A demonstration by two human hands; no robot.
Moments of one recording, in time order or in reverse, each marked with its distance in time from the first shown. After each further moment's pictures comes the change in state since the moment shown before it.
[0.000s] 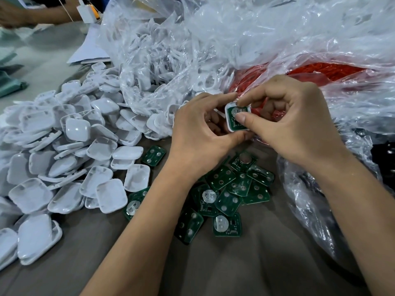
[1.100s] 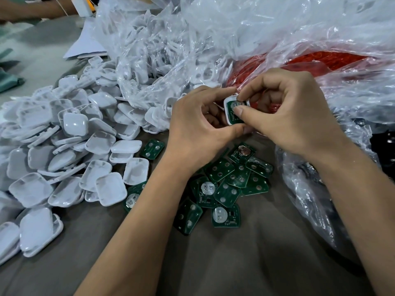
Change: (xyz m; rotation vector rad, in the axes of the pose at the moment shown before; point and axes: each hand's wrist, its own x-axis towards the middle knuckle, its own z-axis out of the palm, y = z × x) left_hand -0.002 0.000 -0.003 0.007 -0.014 0.018; right_hand 0.000 -0.002 -0.001 0.033 -0.042 0.047
